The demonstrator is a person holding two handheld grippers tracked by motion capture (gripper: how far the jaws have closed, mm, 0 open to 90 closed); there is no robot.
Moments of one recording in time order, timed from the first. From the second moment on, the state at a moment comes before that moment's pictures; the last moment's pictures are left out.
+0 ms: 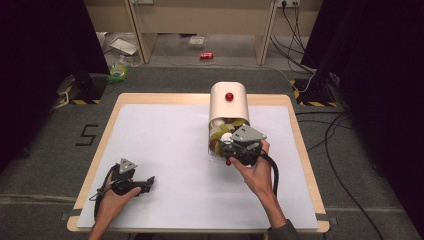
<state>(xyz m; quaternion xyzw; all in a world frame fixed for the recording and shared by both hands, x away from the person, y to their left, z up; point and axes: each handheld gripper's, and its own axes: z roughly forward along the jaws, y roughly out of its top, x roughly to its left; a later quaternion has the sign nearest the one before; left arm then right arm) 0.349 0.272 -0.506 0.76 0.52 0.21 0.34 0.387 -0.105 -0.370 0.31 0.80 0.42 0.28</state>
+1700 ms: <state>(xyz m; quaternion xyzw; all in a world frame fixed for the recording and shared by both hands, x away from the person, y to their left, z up) 0.349 0.272 -0.506 0.75 0.52 0.21 0.34 0.361 -0.163 -0.337 0.34 0.76 0.48 0.28</state>
